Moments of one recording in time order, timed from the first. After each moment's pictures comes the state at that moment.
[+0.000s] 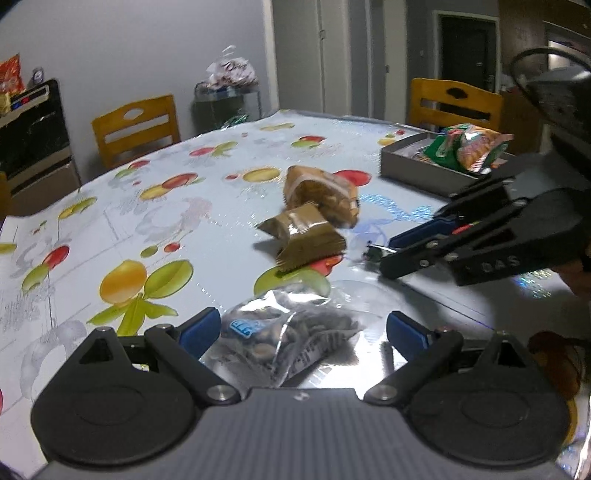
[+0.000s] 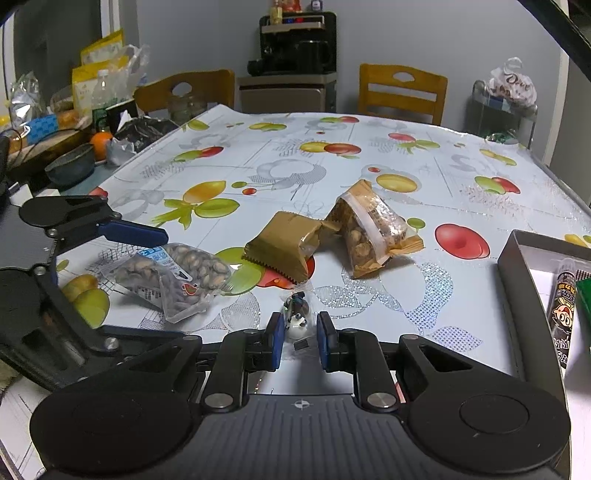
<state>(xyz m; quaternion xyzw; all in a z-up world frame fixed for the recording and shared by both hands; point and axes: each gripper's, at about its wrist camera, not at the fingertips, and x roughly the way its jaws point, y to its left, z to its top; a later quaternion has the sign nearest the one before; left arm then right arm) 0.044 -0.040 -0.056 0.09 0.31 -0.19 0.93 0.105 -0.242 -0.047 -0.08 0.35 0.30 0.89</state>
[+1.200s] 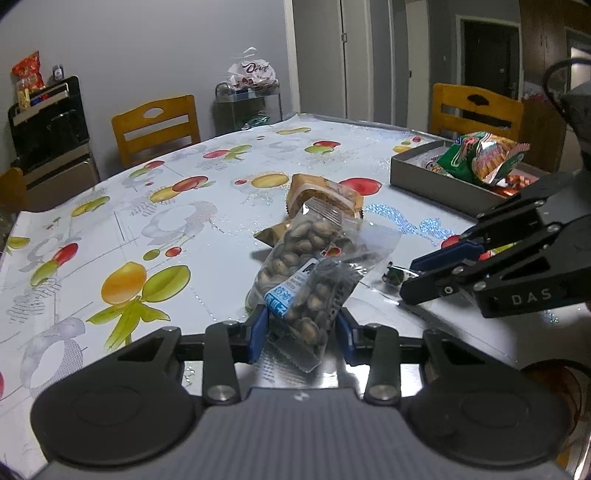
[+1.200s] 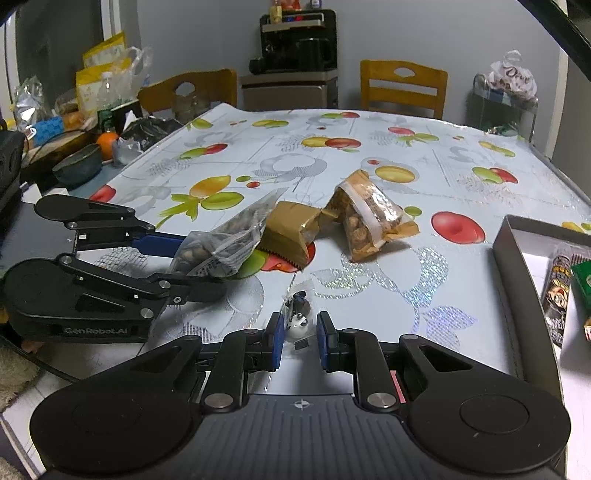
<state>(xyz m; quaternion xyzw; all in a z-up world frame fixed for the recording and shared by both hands) 0.041 -0.066 -0.053 0.09 0.30 -0.15 0.94 0.092 -0.261 -0.045 -0.07 0.35 0.31 0.88</state>
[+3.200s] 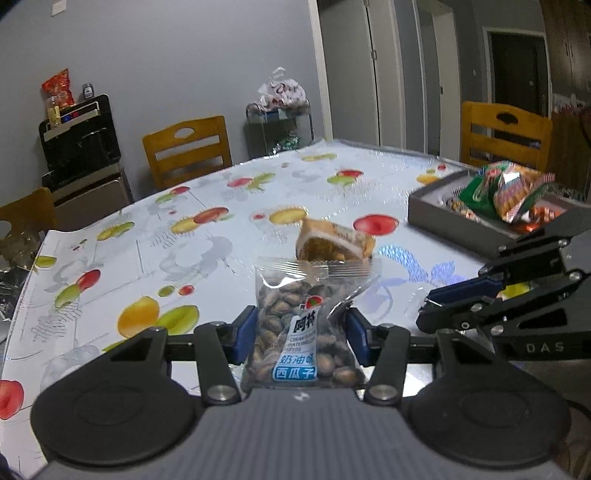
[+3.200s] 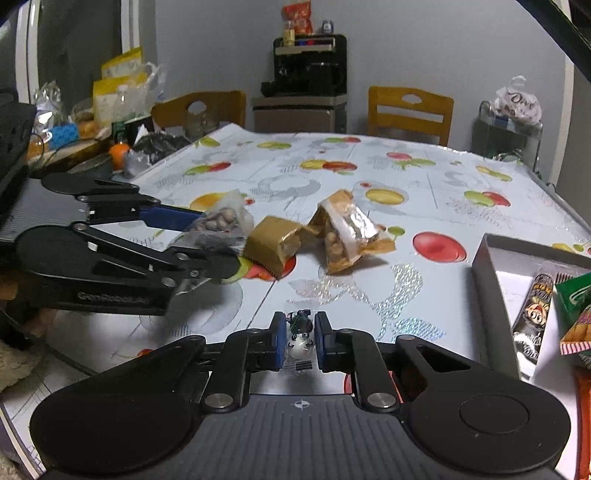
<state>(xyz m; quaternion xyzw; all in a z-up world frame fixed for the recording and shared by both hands) 0.048 -0.092 -0.030 0.09 0.27 -0.10 0.95 0.091 -0.288 -0.041 -0.07 0.30 0.33 0.89</state>
